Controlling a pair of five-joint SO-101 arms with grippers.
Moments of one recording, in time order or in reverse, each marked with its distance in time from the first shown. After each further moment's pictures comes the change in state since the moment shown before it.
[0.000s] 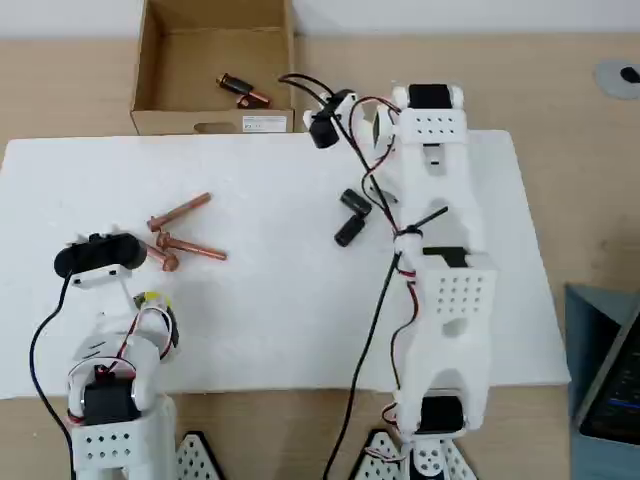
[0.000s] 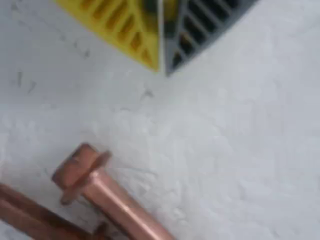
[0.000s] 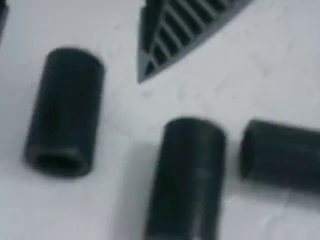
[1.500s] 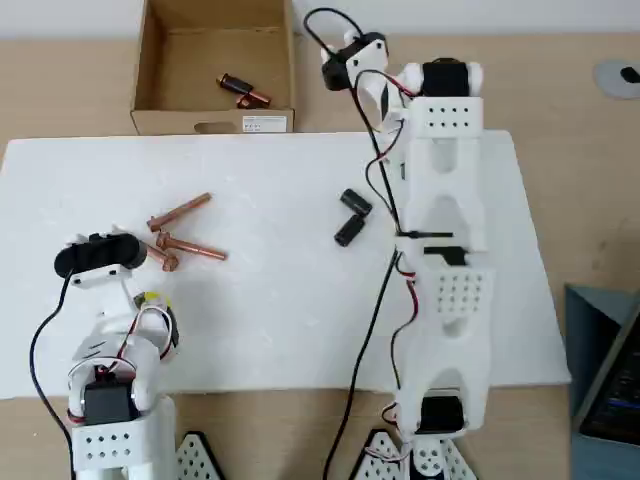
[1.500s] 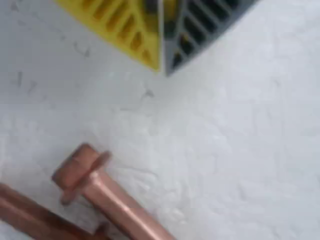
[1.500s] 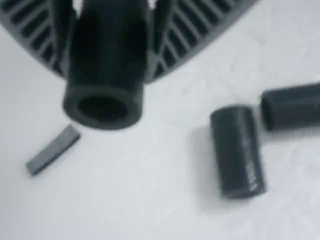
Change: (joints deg) left arm 0.0 0.0 0.0 0.0 0.0; right arm 0.2 -4.7 -15.0 7.6 -17.8
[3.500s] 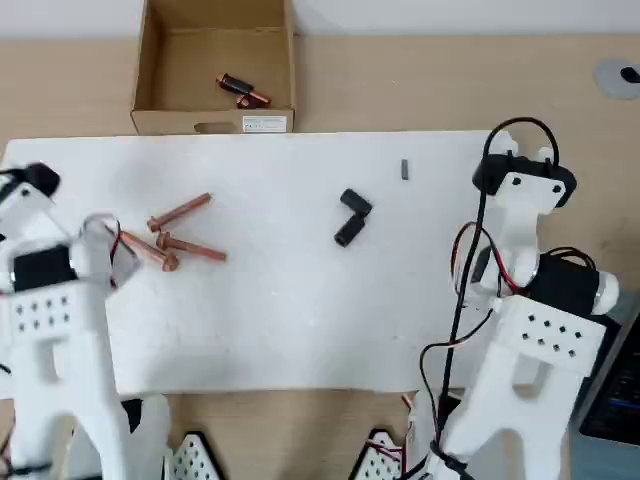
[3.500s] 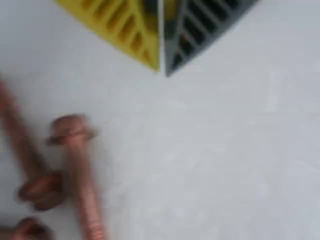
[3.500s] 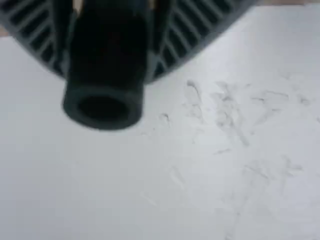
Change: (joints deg) left arm -5.7 66.5 -58.7 14.9 27.5; right arm 22.9 -84.6 91.3 -7.4 -29.4
